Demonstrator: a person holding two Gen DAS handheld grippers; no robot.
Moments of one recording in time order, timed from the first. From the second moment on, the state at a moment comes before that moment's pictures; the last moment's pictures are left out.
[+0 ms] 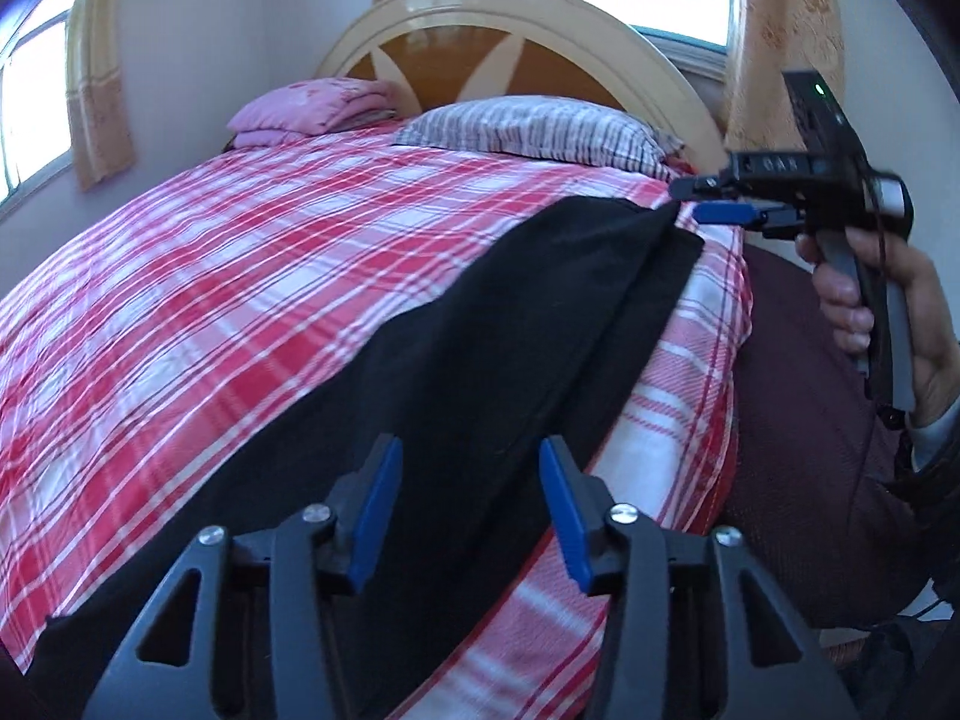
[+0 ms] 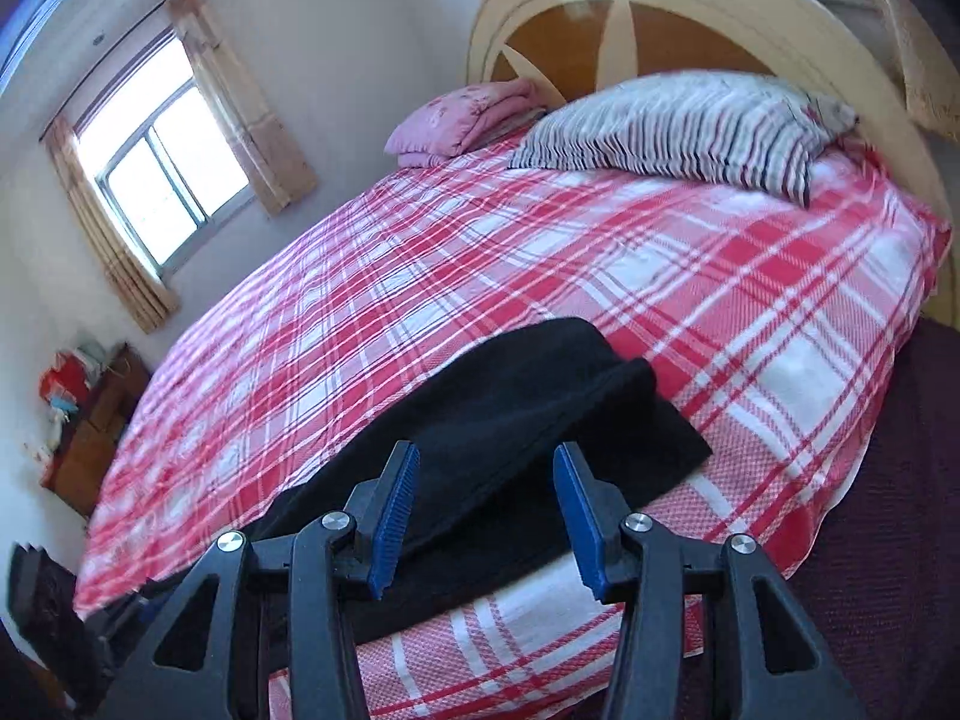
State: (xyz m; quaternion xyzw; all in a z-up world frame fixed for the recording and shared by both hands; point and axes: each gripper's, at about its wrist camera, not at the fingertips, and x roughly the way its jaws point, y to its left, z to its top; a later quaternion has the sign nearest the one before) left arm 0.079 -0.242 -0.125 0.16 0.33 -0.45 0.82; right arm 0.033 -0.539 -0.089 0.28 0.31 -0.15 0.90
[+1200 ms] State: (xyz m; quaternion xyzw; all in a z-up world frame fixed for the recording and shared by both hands) left arm 0.063 -0.280 -0.141 0.21 0.34 -0.44 0.80; right arm 0.023 -0.583 -0.096 0.40 0.27 -0.08 0.87
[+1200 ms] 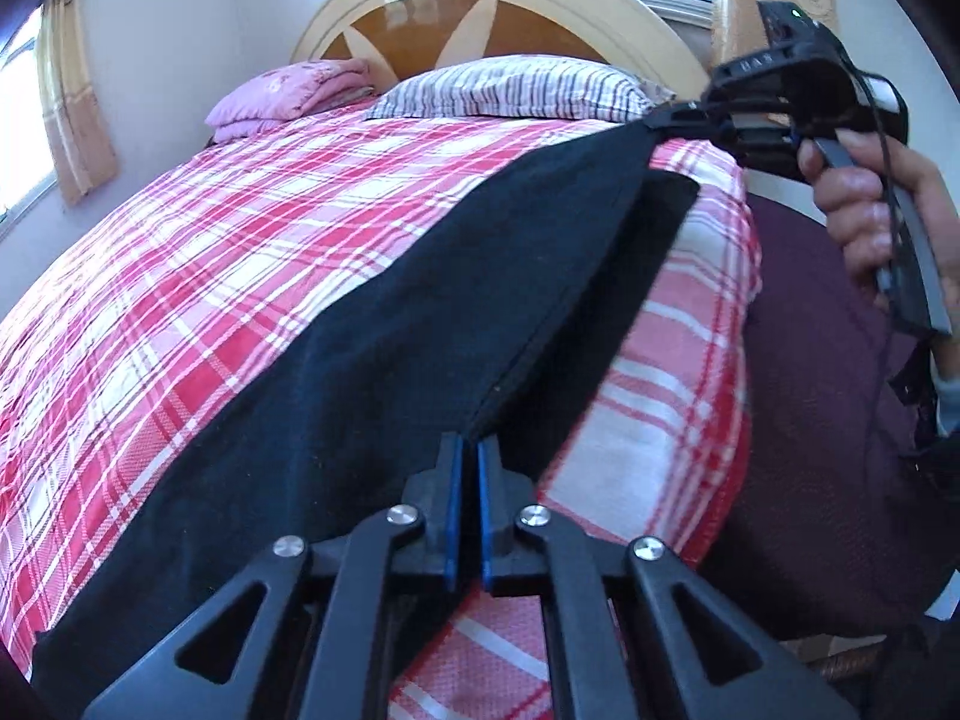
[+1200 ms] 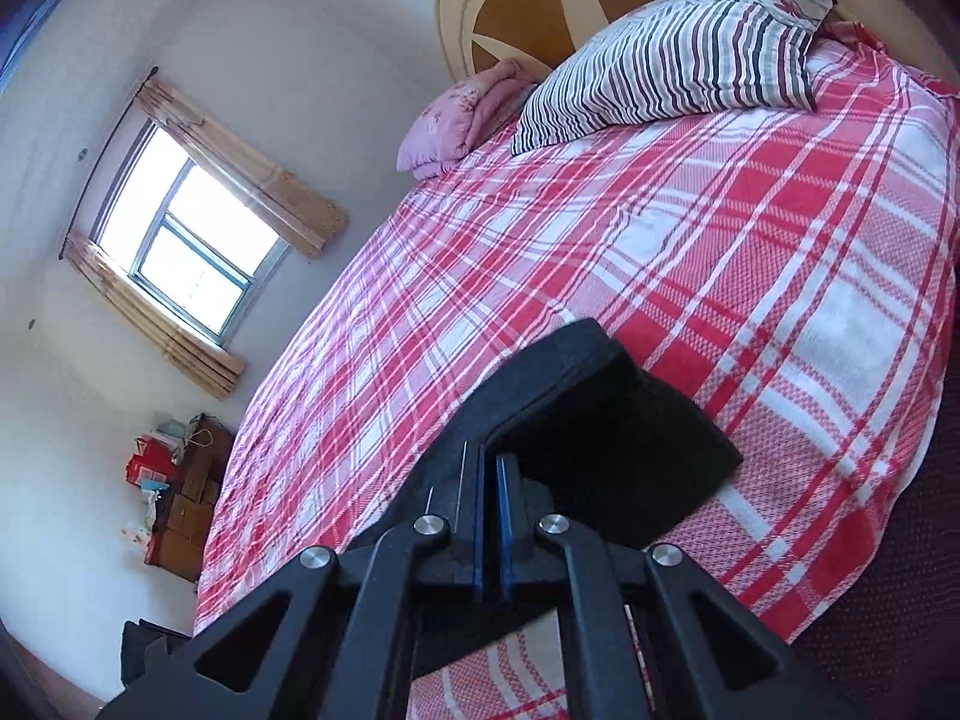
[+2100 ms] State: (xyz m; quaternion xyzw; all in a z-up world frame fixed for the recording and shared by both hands) left arm 0.064 -0.273 -0.154 0.17 0.37 -0.47 0.78; right arm -0.020 -0.597 -0.130 0.39 0.27 -0.13 0.87
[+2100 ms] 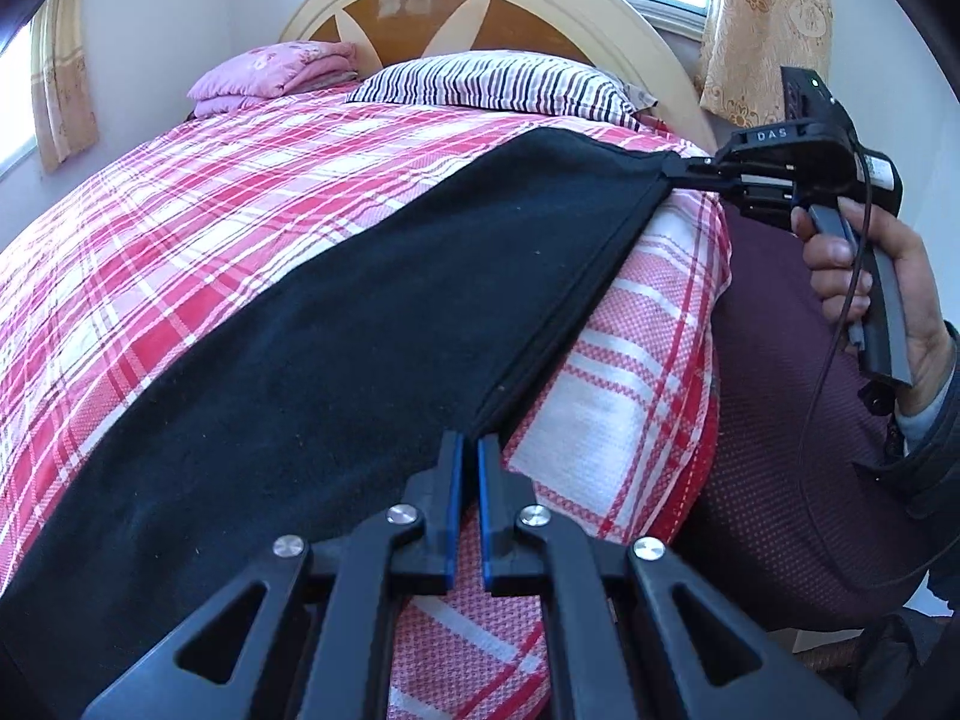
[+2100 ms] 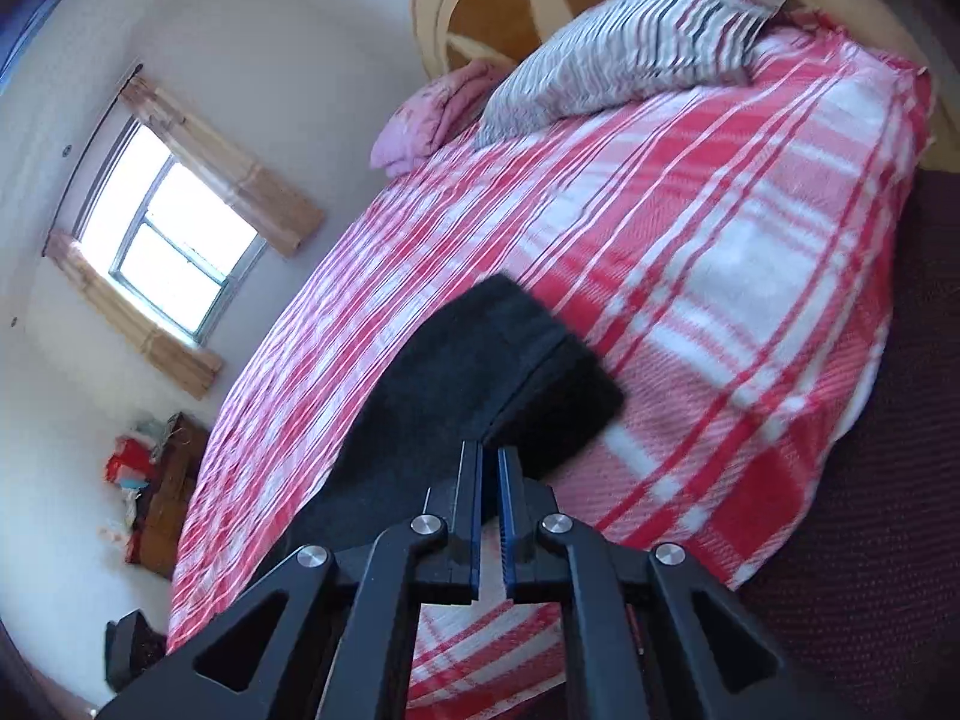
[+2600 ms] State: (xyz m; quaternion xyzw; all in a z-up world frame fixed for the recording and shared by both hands) left arm 0.065 -0.238 -0.134 0.15 0.34 -0.46 0.81; right arm -0.043 -0.618 -0.123 0.38 0.23 -0.18 0.88
